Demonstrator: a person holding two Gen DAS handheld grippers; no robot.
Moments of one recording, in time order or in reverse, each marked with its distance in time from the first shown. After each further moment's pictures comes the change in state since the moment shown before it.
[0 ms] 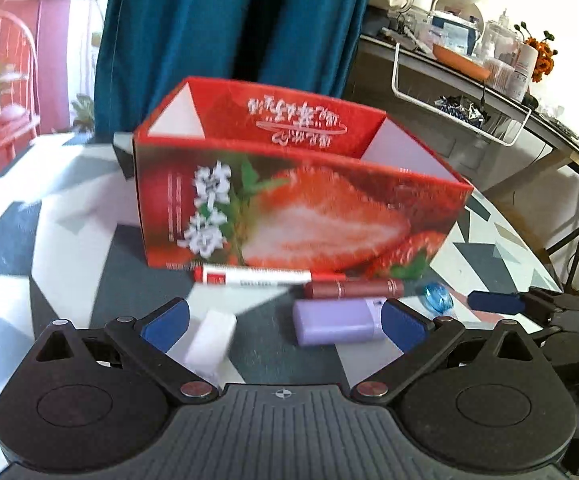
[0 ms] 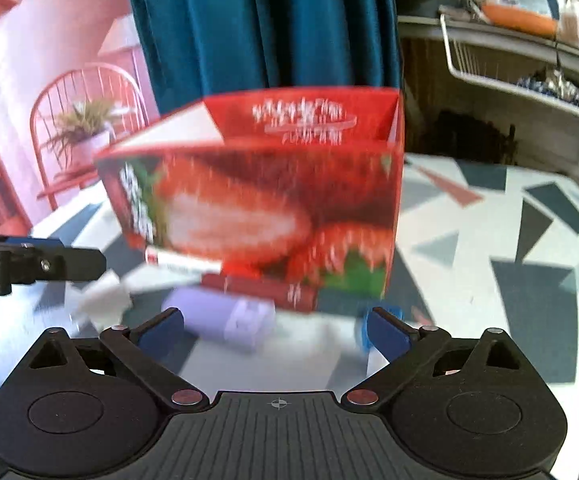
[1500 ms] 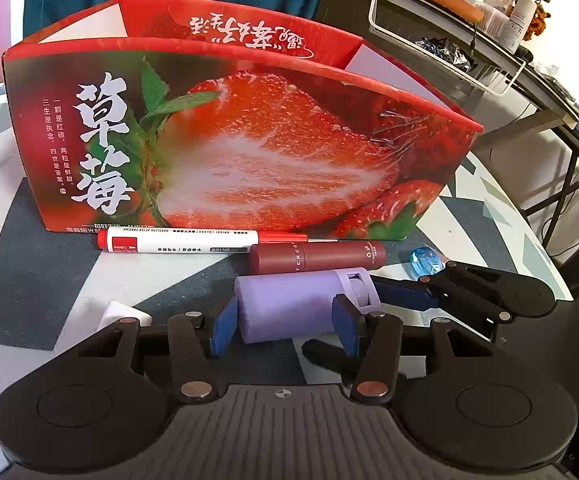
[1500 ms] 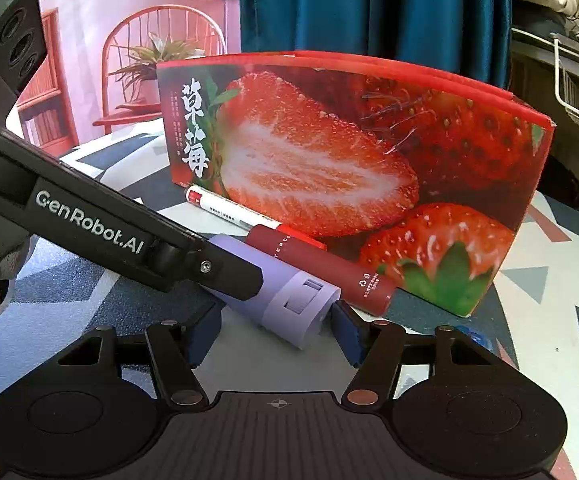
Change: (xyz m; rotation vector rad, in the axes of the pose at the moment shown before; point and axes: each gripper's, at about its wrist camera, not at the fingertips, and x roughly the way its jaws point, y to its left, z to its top) left arm 0.083 -0.022 -0.002 0.012 0.163 -0.110; right arm 0.057 0.020 -0.012 -0.248 0.008 0.133
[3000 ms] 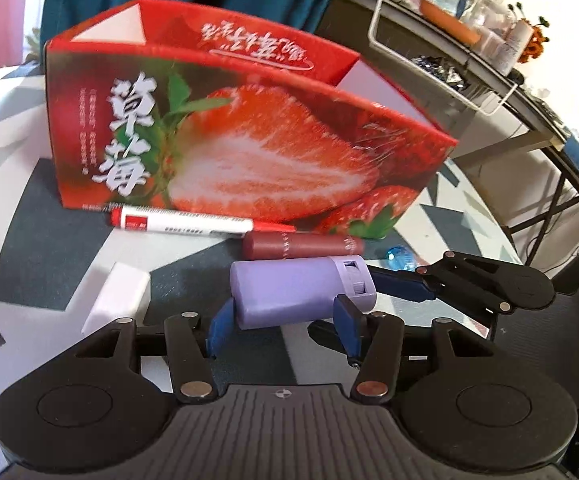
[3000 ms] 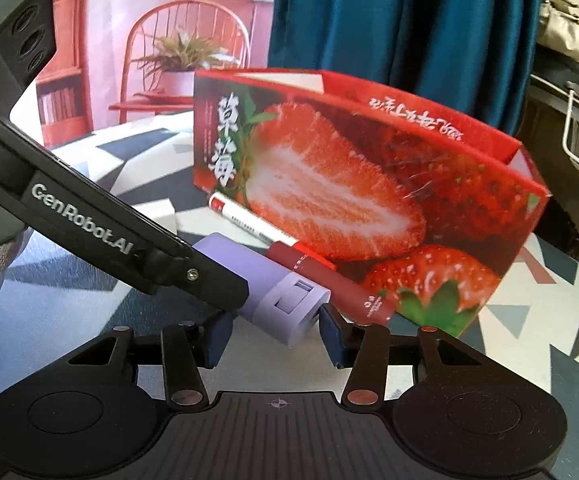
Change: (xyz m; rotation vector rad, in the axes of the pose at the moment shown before) left arm -0.032 0.002 -0.011 -0.054 -0.021 -0.044; right arm -0.027 0.019 0.013 -0.127 -0.005 -0.018
